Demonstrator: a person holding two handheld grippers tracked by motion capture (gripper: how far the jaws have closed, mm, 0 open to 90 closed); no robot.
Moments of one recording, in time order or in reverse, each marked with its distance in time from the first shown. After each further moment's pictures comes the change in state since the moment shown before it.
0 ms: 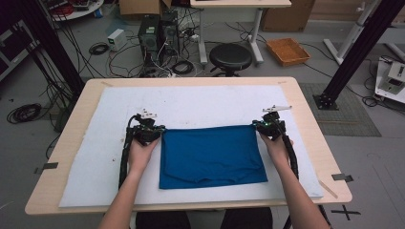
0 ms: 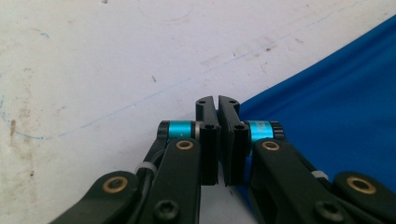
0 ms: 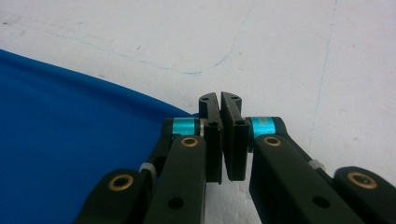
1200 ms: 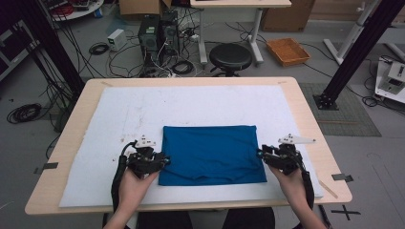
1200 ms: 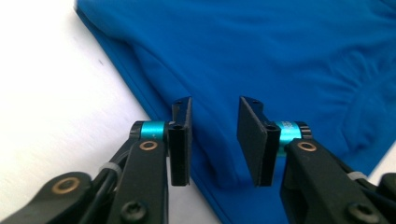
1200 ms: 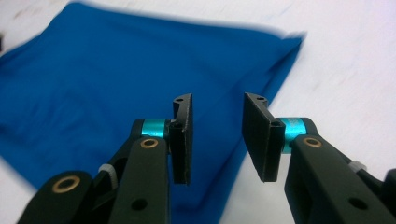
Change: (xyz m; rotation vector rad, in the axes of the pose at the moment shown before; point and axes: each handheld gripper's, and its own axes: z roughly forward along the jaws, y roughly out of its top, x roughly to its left) left arm -0.064 -0.051 -0.073 0.083 -0.147 -0.017; right arm 0.041 -0.075 -0.090 -0.072 0.159 0.041
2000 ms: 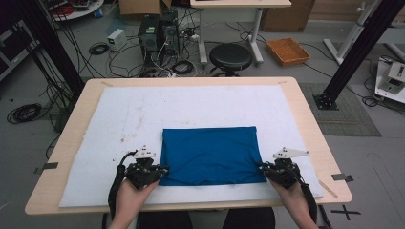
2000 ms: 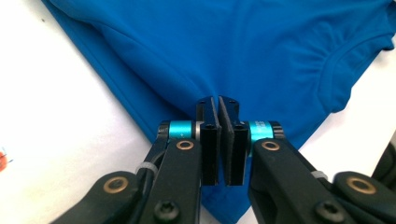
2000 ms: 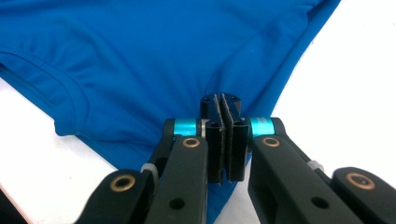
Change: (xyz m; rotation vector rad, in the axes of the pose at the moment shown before) left arm -0.013 -0.018 -0.011 0.024 -0.069 0.018; right arm 0.015 -0.026 -0.004 0.106 0.008 -0.086
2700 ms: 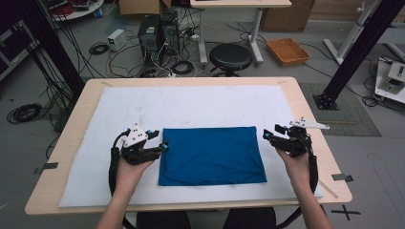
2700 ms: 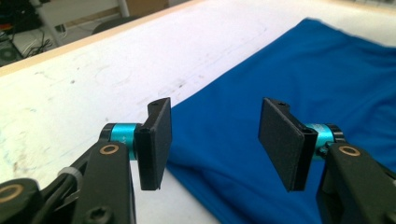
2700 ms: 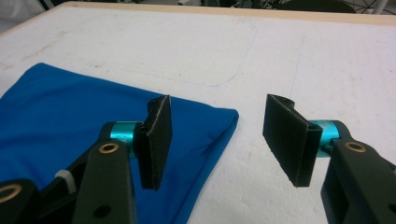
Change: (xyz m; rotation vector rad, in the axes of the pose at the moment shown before) left arm 0.039 0.039 -0.003 -0.354 0.071 0.218; right arm -0.053 0.064 -0.011 -0.253 -0.099 0.098
